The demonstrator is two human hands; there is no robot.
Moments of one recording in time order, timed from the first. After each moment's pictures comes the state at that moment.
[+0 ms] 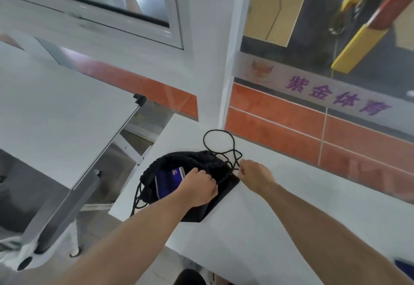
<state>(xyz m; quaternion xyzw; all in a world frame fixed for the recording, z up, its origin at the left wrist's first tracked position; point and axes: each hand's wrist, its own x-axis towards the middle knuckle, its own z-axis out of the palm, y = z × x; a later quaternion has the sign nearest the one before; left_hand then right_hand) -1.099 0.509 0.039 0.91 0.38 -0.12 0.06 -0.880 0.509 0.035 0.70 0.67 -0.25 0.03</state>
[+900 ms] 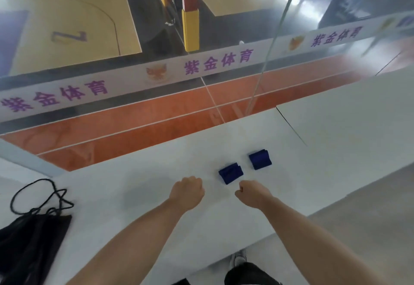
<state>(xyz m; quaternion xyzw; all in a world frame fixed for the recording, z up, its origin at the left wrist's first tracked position) -0.645 0.281 -0.003 0.95 0.21 -0.18 0.16 -0.497 0.095 0.032 0.88 0.30 -0.37 0.01</state>
